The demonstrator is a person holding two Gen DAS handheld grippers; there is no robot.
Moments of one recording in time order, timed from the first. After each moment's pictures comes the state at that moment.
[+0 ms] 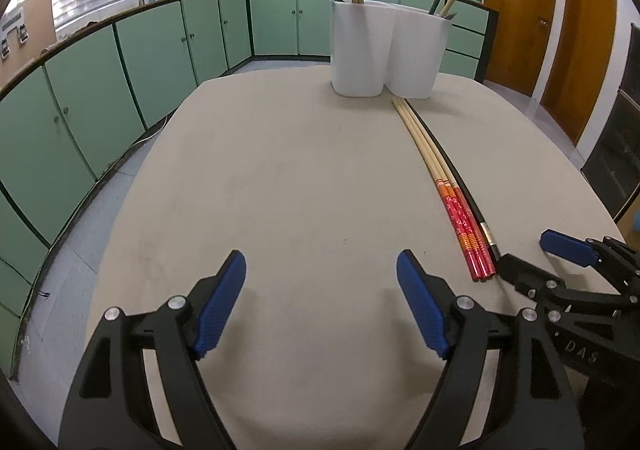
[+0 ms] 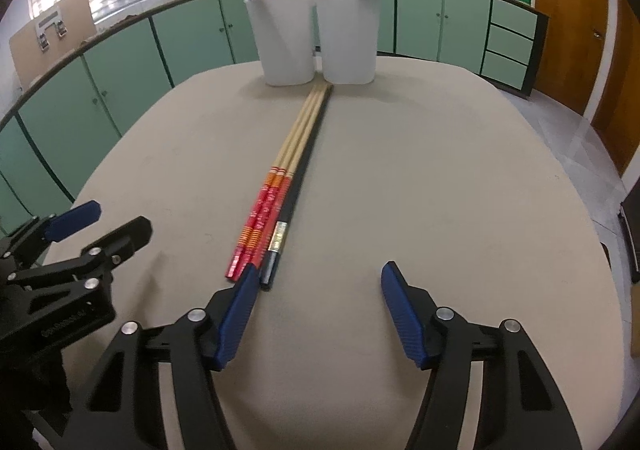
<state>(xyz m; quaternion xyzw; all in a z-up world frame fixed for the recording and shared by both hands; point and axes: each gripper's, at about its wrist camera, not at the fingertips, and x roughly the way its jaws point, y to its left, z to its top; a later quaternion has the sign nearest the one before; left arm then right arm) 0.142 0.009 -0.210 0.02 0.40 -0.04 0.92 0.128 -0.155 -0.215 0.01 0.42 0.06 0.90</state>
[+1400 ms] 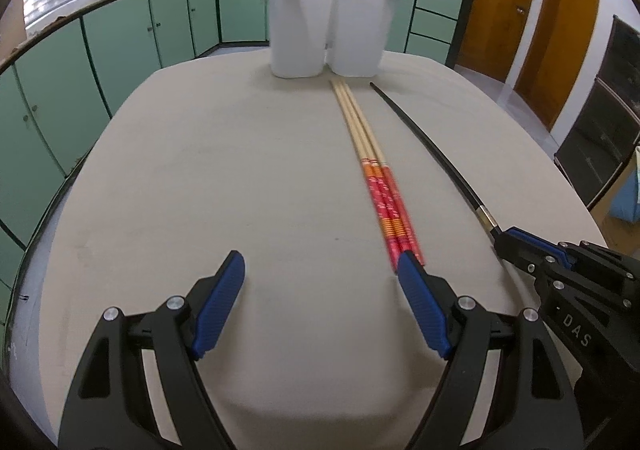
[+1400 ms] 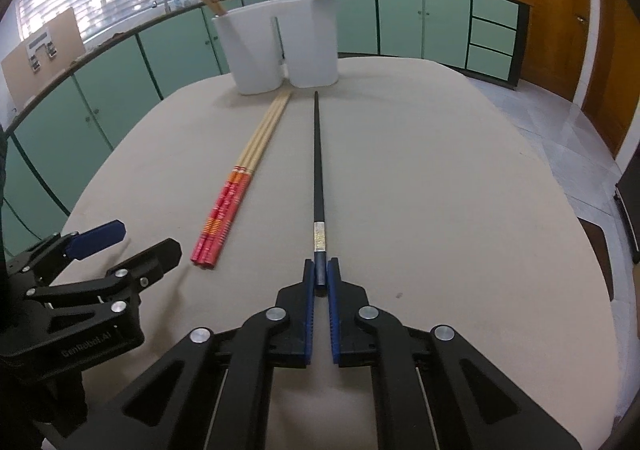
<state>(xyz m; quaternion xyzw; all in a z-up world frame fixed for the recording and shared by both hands) 0.143 -0.040 -0.220 0.01 0.42 -0.09 0.90 0.113 -0.188 -0.216 0.05 0.42 0.06 0.91</state>
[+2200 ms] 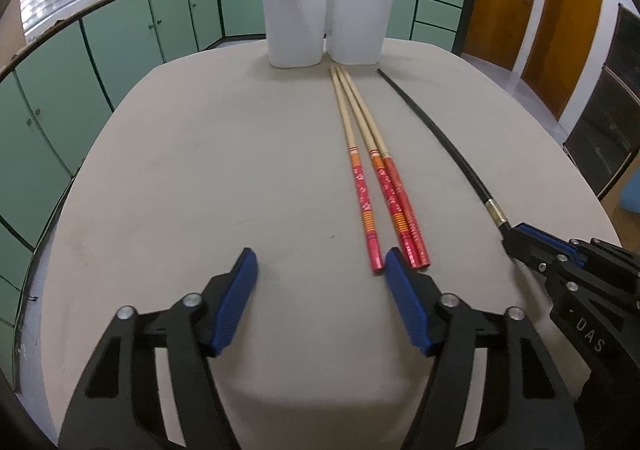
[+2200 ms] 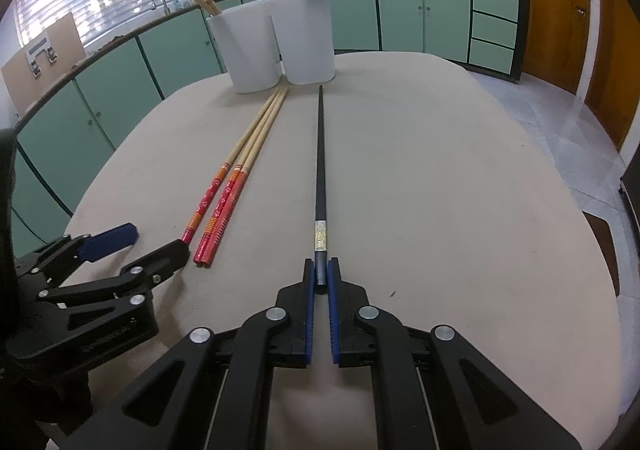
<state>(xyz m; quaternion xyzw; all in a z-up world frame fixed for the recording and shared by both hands) 0.149 -0.050 -0.224 0.03 0.44 -0.08 0.90 0.117 -0.194 -0.220 0.07 0.42 0.07 0.90</state>
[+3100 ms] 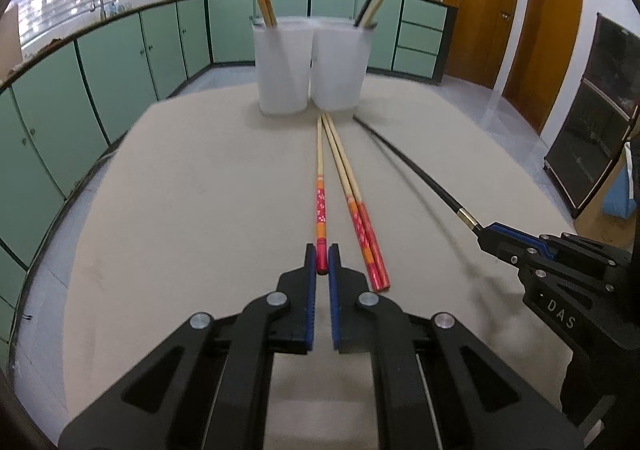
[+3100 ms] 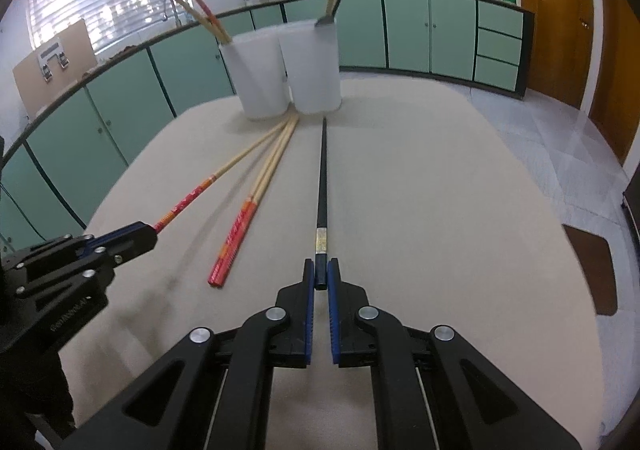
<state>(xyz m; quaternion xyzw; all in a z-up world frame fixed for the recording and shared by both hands) 0.133 -0.044 -0.180 0.02 0.39 -0.11 0.91 0.111 -0.203 -0.189 0.06 0.39 0.08 0.92</state>
